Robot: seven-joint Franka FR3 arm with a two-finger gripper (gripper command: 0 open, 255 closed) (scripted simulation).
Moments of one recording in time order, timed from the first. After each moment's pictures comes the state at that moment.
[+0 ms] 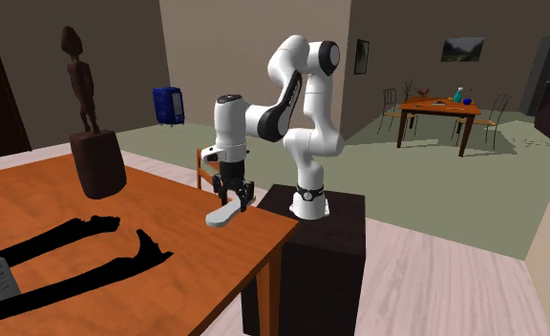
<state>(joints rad) -0.11 -0.27 -0.31 -2.53 -0.13 2.28 -0.16</state>
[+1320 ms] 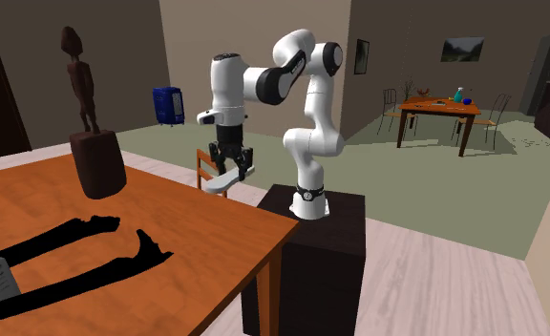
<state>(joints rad) -0.11 -0.39 -0.28 -2.35 -0.13 1.98 -0.15</state>
